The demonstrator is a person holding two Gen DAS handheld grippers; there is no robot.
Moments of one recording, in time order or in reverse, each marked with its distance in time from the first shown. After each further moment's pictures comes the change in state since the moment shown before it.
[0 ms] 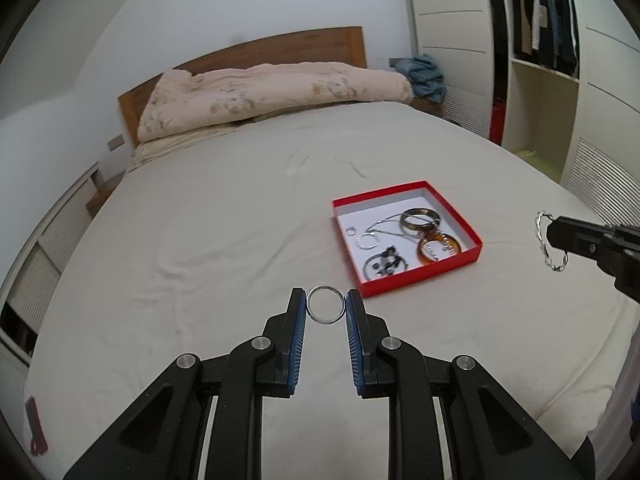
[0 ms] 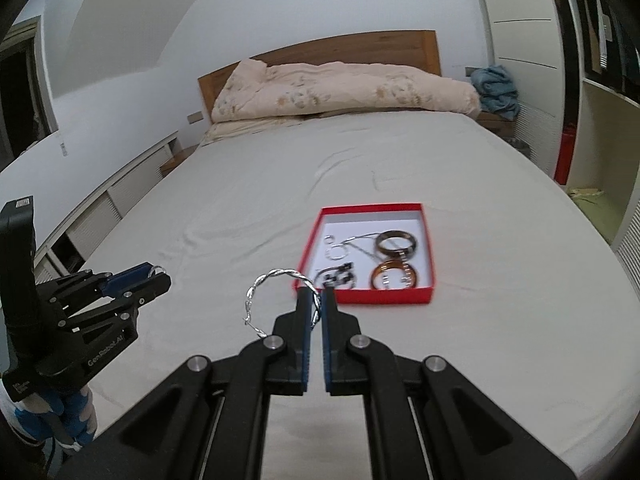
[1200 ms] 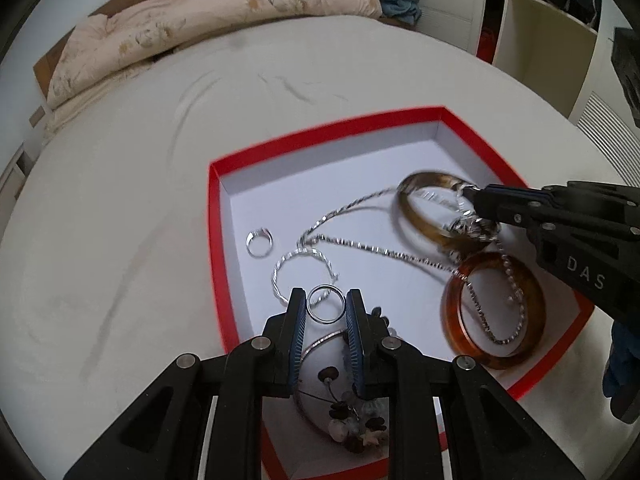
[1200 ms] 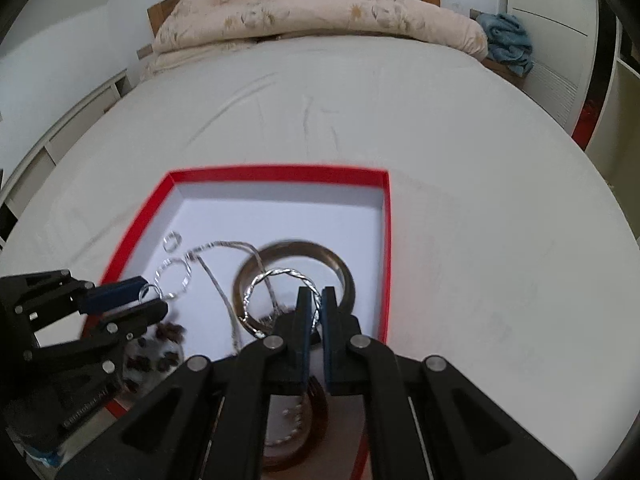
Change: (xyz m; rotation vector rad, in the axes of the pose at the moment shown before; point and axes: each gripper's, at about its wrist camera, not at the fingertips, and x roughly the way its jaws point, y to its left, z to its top) left arm 0.290 -0.064 0.052 0.050 0.278 -0.162; right arm 0.274 -0.126 0.039 -0.049 0.261 -0.105
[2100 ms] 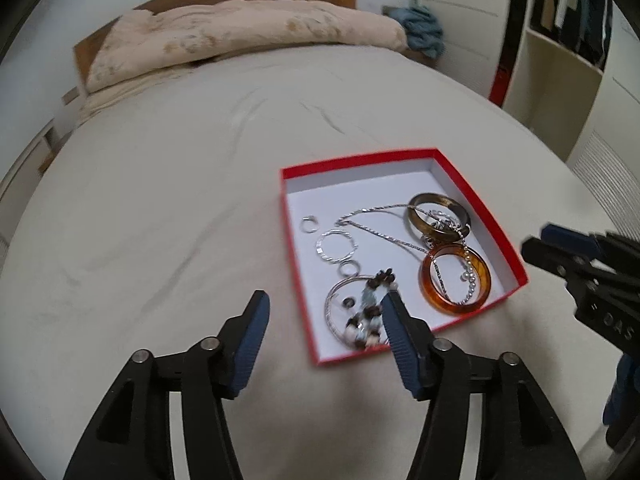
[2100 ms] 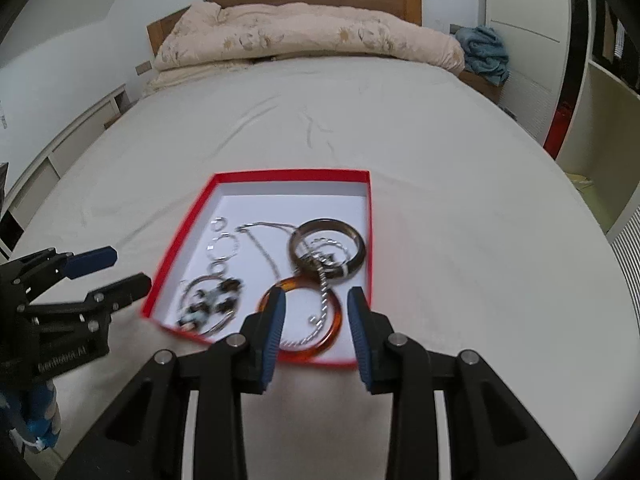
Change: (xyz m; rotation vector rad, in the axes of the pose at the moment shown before) left arm -0.109 0.022 -0.035 -0.114 -0.091 0.036; right arm -0.108 0.026 -0.036 0.034 -0.069 -0.034
